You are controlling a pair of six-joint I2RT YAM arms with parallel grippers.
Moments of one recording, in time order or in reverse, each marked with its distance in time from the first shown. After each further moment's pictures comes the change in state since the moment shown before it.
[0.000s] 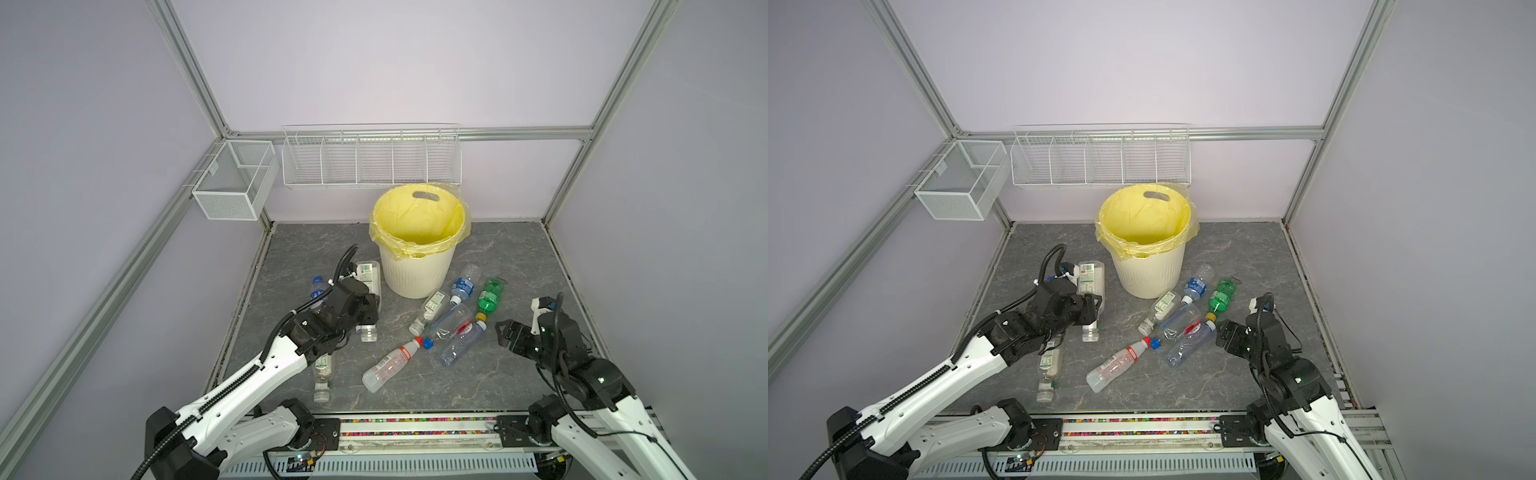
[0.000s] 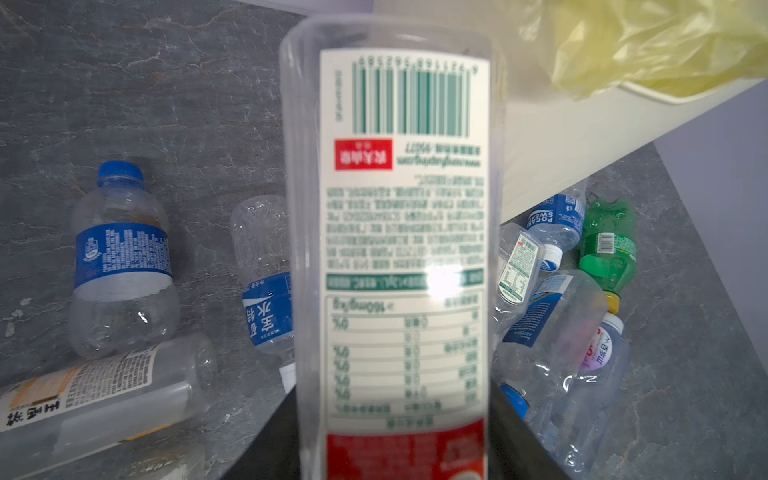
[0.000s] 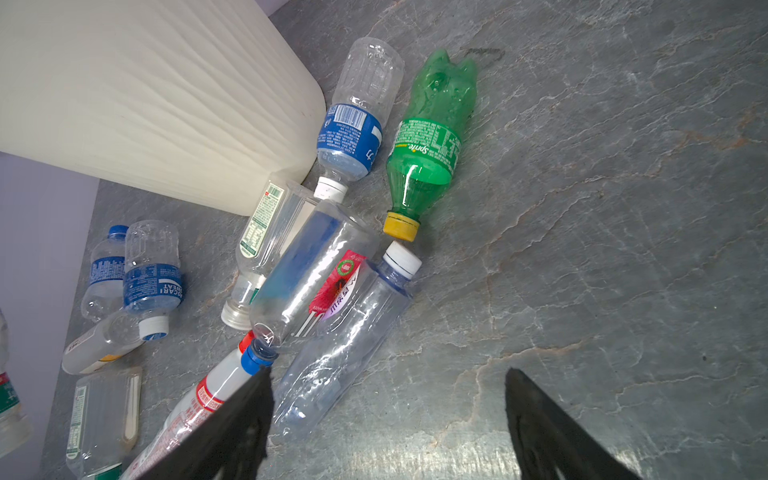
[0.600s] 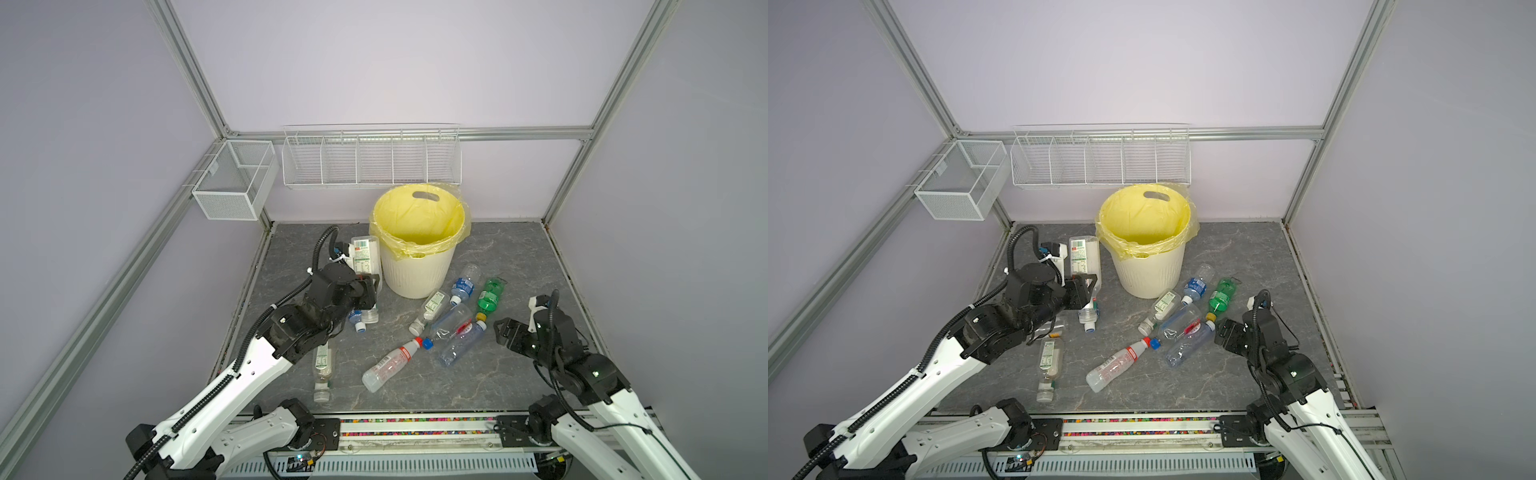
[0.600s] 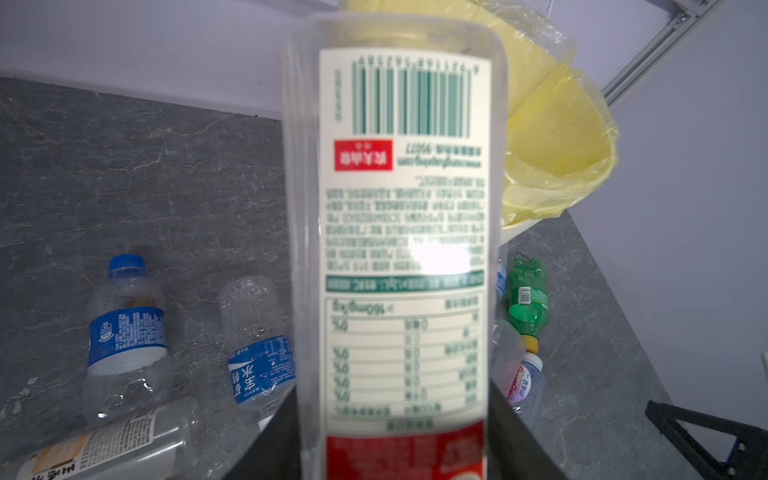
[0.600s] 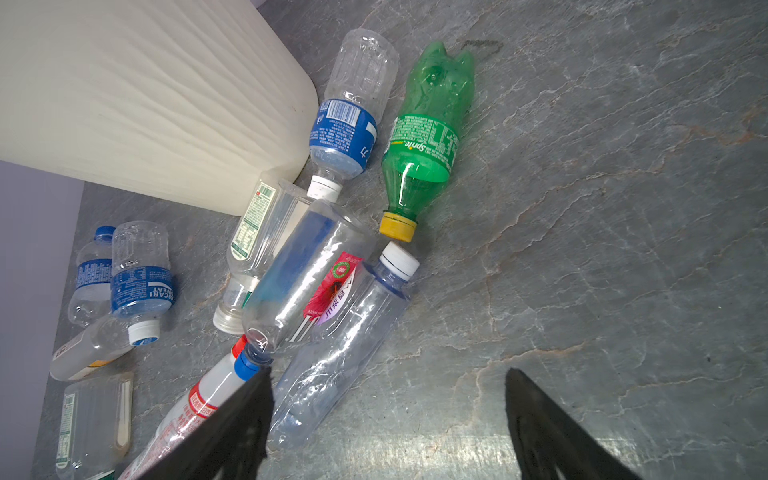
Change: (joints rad) left arm 0.000 -0.016 0.222 -0.039 0.005 0.052; right arm 0.000 0.057 0.000 0.024 0.000 0.007
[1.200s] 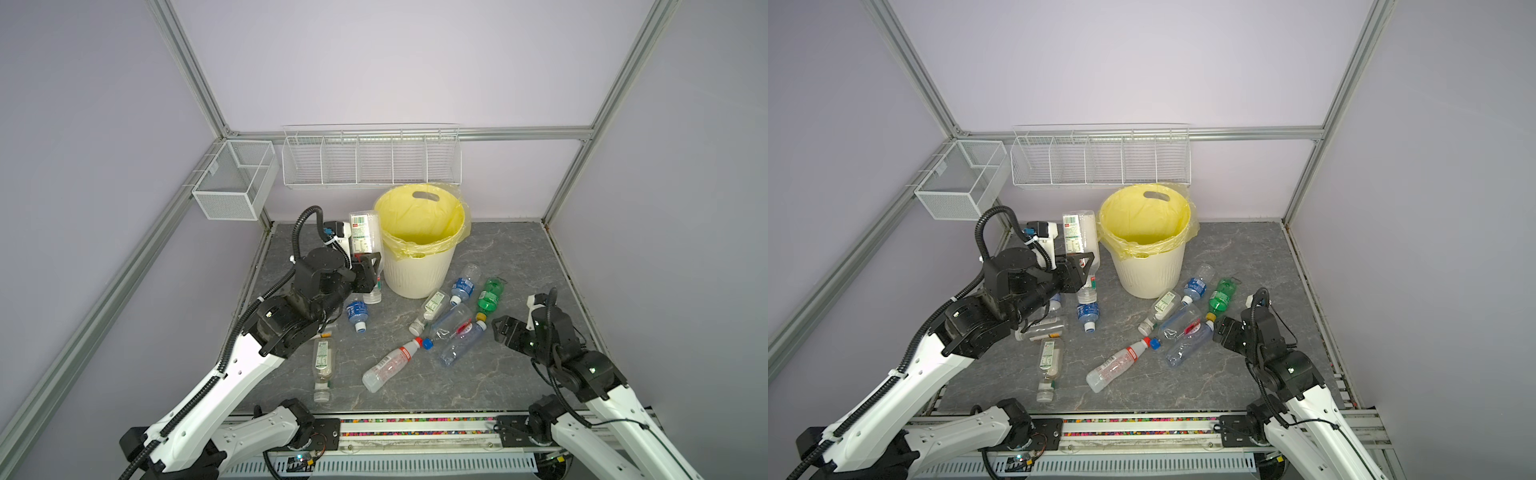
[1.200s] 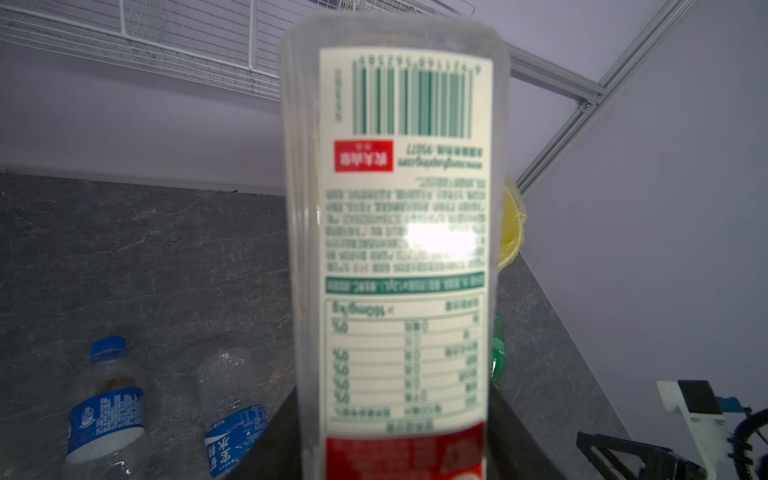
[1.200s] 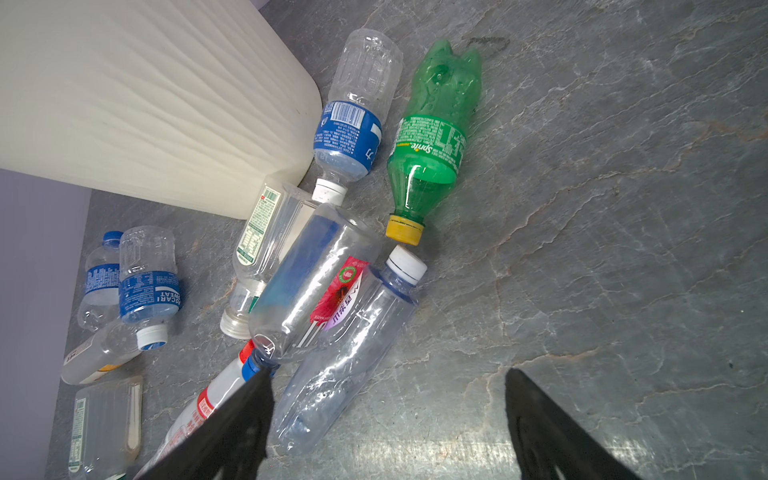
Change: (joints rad) left arm 0.000 0.026 0.147 0.034 -0.001 0.057; right arm 0.000 0.015 0.000 0.025 -0.007 0.016
